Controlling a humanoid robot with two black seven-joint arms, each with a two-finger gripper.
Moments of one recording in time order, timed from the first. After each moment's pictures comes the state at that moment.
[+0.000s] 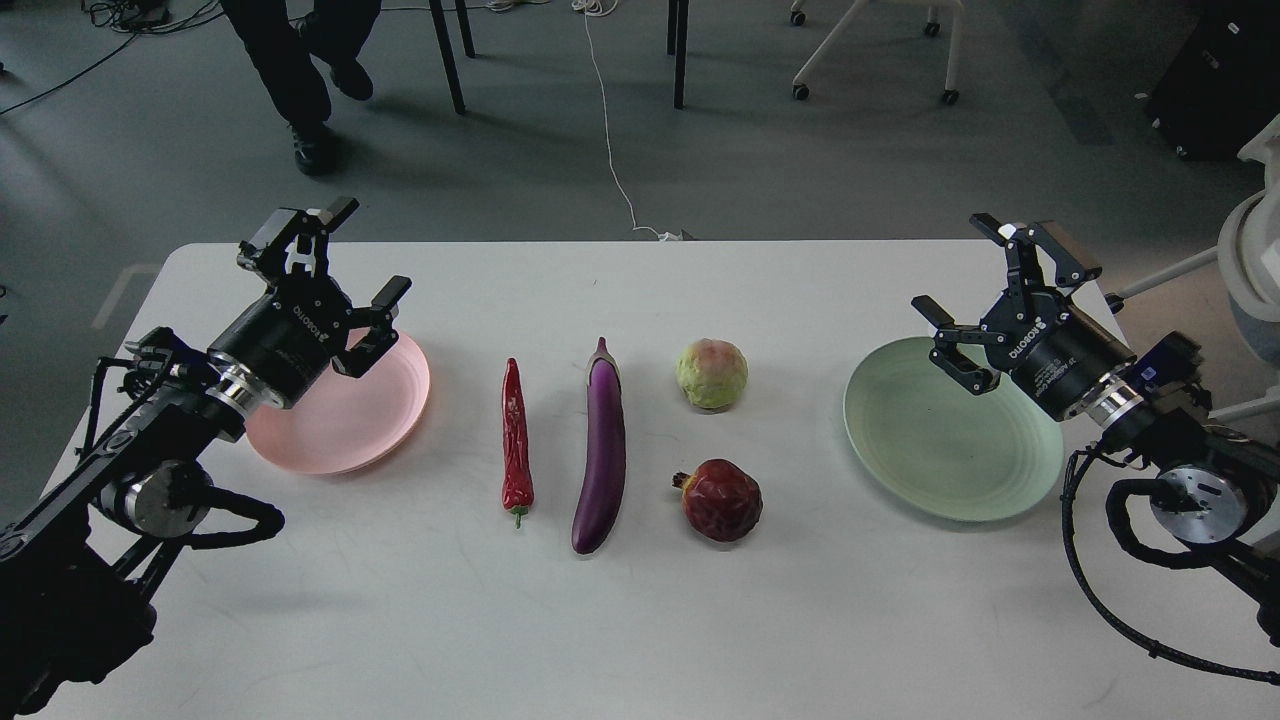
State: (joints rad) left arm -0.33 0.41 -1.12 -1.10 0.53 -0.42 -0.24; right arm 0.58 -0.68 0.47 1.10 -0.12 0.41 0.49
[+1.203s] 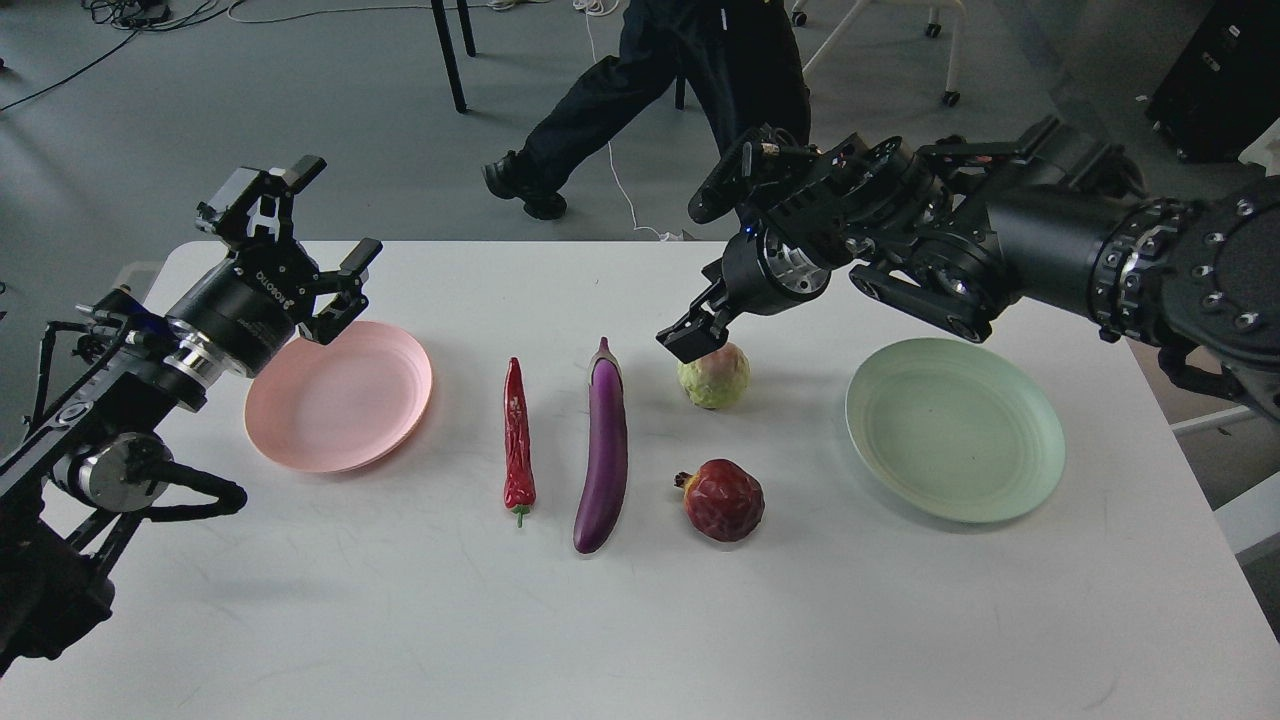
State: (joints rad) left arm -0.37 0.48 -1.12 -1.12 0.52 -0.45 -0.27; right arm 1.52 0.00 -0.69 0.58 -1.33 0.26 0.49
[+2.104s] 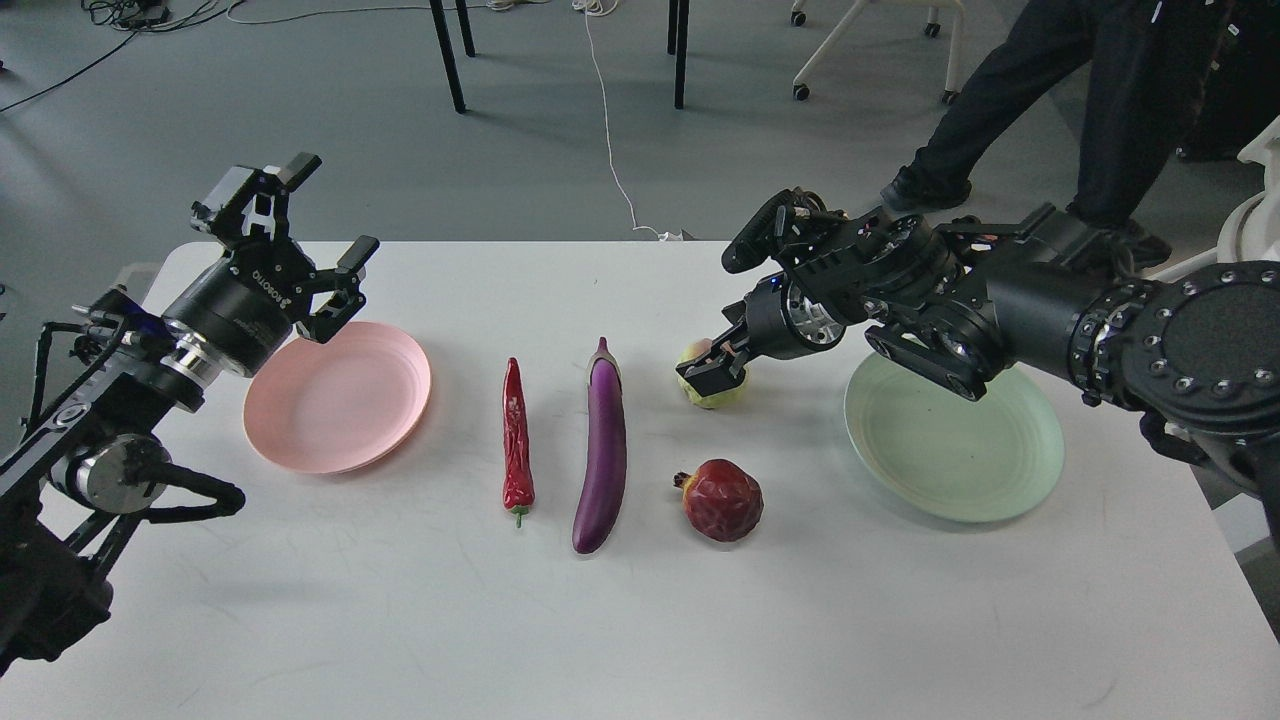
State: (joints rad) left arm -0.37 0.48 -1.12 -1.12 0.52 -0.45 -0.27; right arm 1.37 0.00 -0.63 0.54 -1.32 0.21 0.49
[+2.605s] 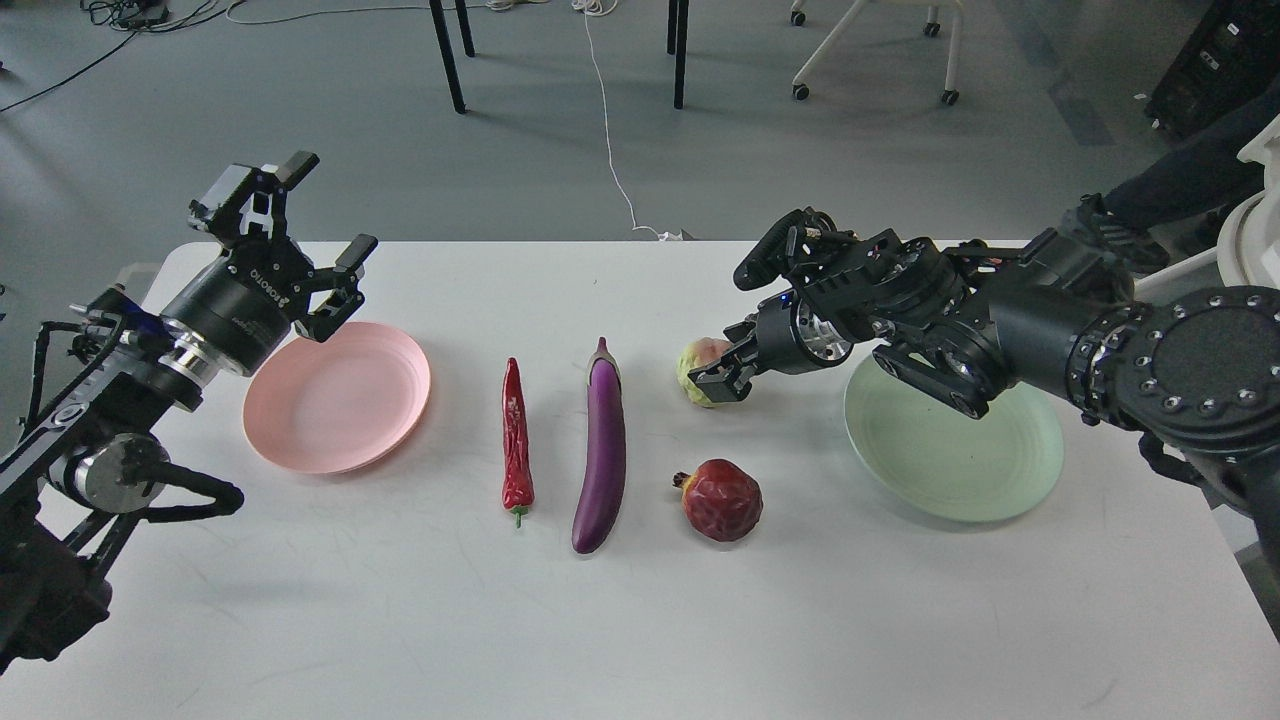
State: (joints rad) left arm -0.37 0.48 -1.13 -1.12 0.52 -0.45 -0.27; right arm 1.33 0.00 -0.63 0.51 -1.32 0.19 0.49
